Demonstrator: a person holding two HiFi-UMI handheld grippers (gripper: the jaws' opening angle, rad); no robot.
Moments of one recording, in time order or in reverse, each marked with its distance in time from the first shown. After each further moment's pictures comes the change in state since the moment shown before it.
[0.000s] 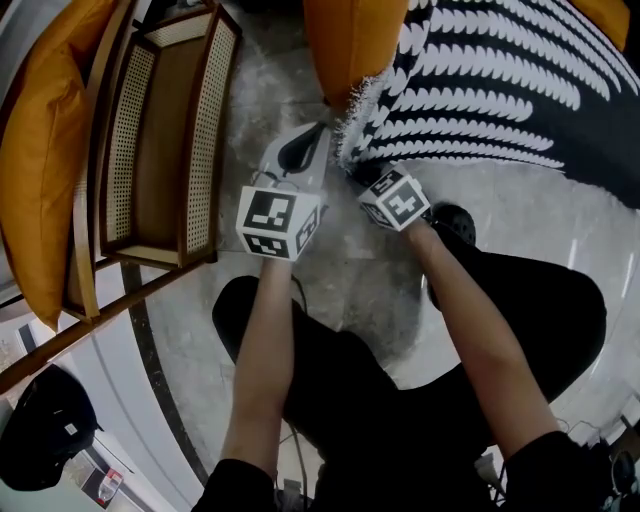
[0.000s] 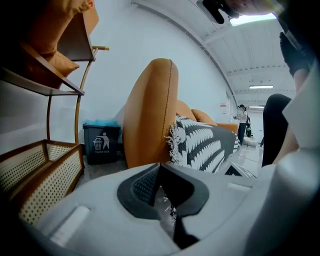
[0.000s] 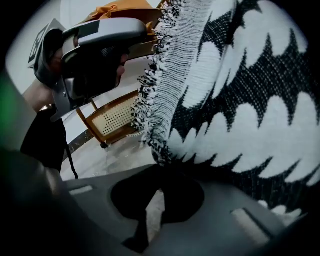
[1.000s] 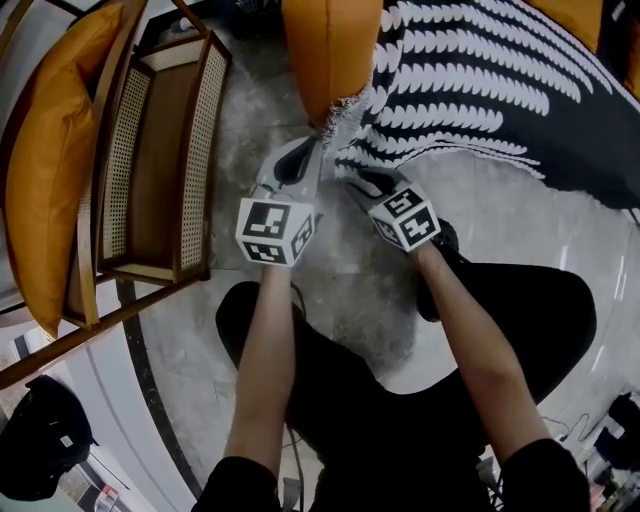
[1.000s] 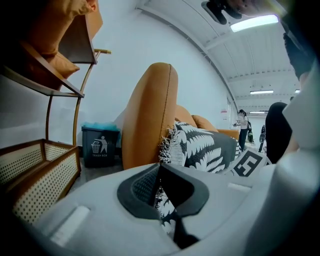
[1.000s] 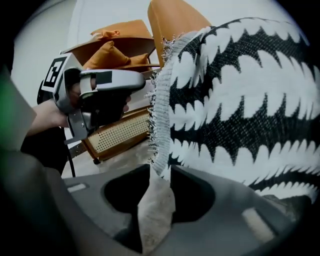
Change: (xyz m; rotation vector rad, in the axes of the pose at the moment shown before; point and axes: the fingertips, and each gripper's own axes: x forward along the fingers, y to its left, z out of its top) left arm 0.009 -0.006 0.009 -0.024 -0.055 0.006; right arm -0.062 -0.025 0.026 0.019 -0.224 -0.124
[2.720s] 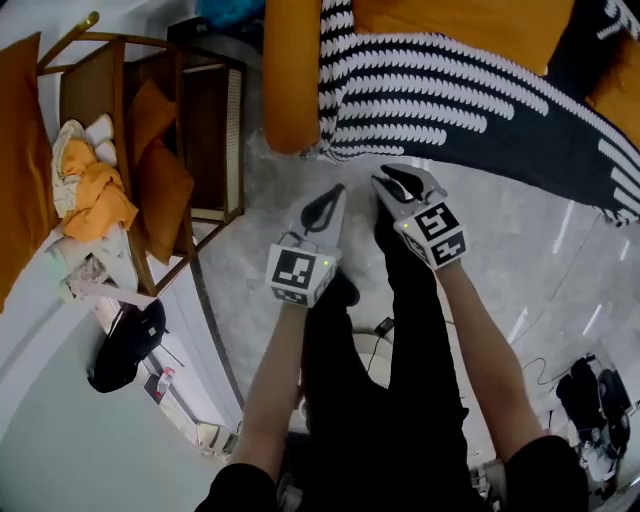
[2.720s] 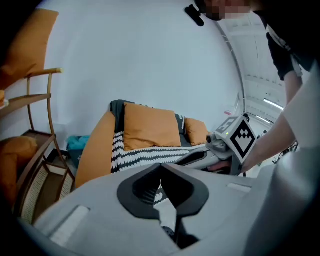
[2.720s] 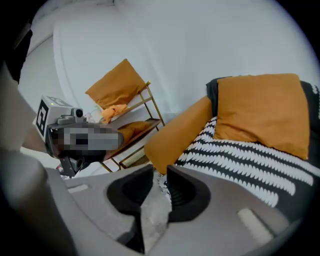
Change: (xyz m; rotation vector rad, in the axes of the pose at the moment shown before) left arm 0.021 -0.181 0.335 -0.120 0.352 -0.016; right arm -0.345 -0.074 0.290 0.152 0.019 0.111
